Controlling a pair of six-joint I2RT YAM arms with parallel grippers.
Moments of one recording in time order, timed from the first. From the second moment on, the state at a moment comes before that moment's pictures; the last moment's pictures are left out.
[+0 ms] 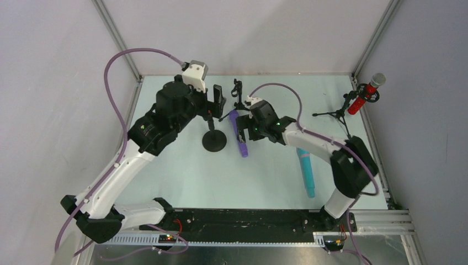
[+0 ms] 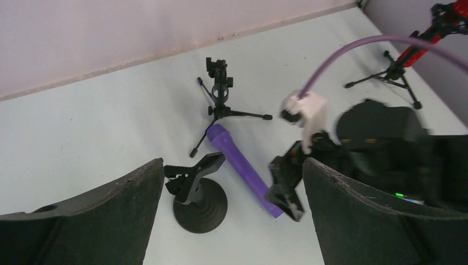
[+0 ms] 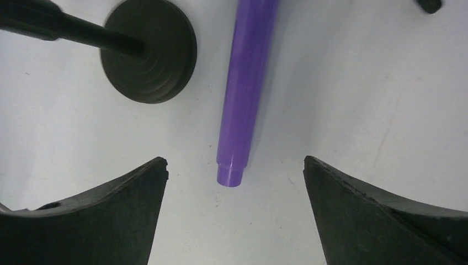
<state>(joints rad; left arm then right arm) -0.68 1.16 1.45 -0.55 -0.24 -0.14 0.72 1.73 1.23 -0.31 0.00 0.36</state>
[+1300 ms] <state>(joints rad) -0.43 1.16 1.42 -0.49 0.00 -0.12 0.81 1.97 1.35 -0.50 0.22 0.33</state>
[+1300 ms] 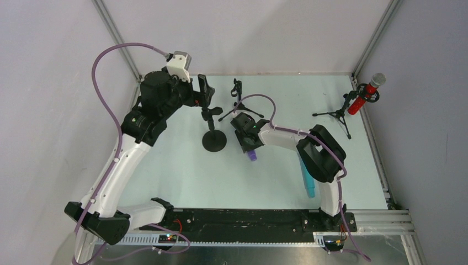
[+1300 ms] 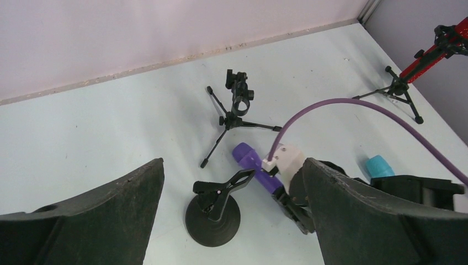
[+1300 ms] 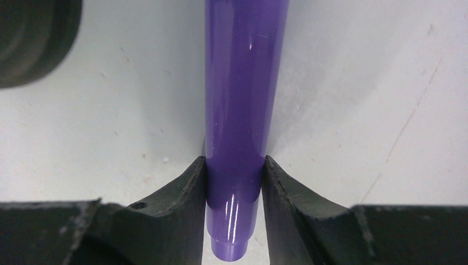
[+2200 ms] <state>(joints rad) -0.39 1.14 1.40 -0.44 0.04 -0.13 0.87 1.59 0.97 -0.64 0.17 0.38</state>
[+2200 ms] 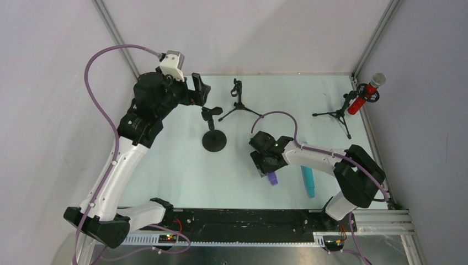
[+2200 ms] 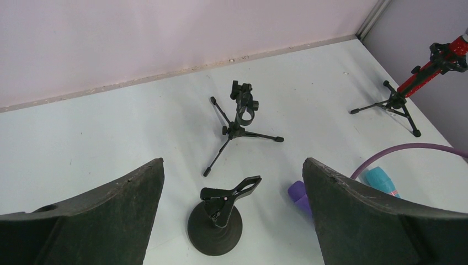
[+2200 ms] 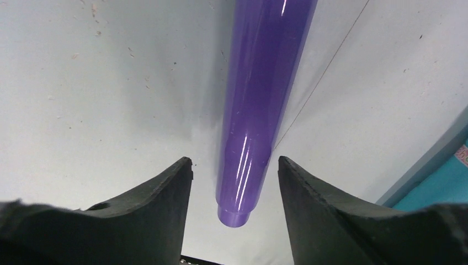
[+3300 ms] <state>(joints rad) -0.36 1.13 1.39 -0.43 0.04 -0.14 0.76 1.69 1.19 -0.62 0.14 0.32</state>
